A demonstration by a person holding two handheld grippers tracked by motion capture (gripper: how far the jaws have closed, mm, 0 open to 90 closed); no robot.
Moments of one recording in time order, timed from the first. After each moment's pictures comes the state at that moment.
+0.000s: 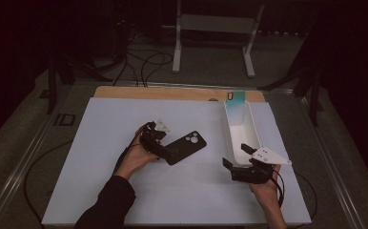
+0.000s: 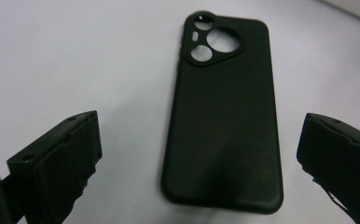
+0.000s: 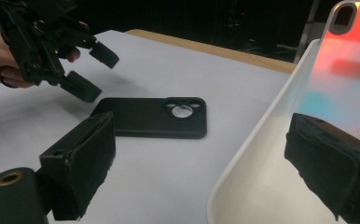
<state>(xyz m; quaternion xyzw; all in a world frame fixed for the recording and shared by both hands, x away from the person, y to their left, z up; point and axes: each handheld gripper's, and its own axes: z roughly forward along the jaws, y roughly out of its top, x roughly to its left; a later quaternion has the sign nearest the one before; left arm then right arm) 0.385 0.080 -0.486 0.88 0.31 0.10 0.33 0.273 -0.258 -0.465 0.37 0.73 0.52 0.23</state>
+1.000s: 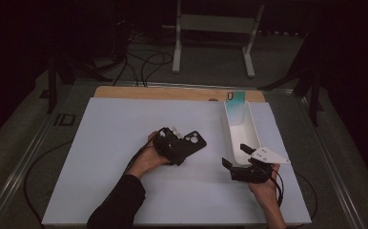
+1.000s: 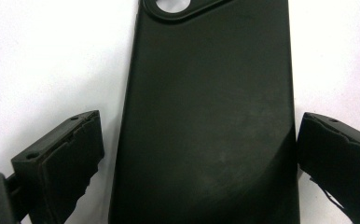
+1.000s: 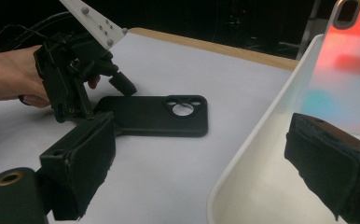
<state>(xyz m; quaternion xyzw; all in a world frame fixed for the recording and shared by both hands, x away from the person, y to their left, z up) 0.394 0.043 -0.517 0.92 0.30 0.08 0.25 0.276 -0.258 -0.468 0.38 0.73 0.52 0.23</state>
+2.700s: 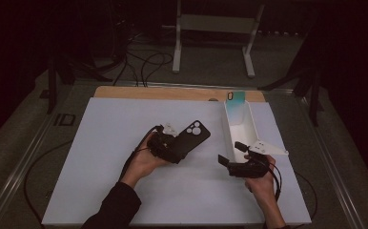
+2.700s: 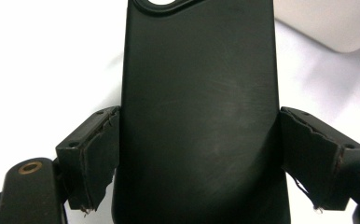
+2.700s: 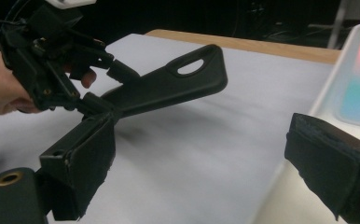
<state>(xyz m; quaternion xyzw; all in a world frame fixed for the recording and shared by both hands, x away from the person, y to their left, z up) 0.358 0.058 -0.466 0.88 0.31 0.08 0.36 0.289 -0.249 -0.457 0.39 0.73 0.54 0.16</state>
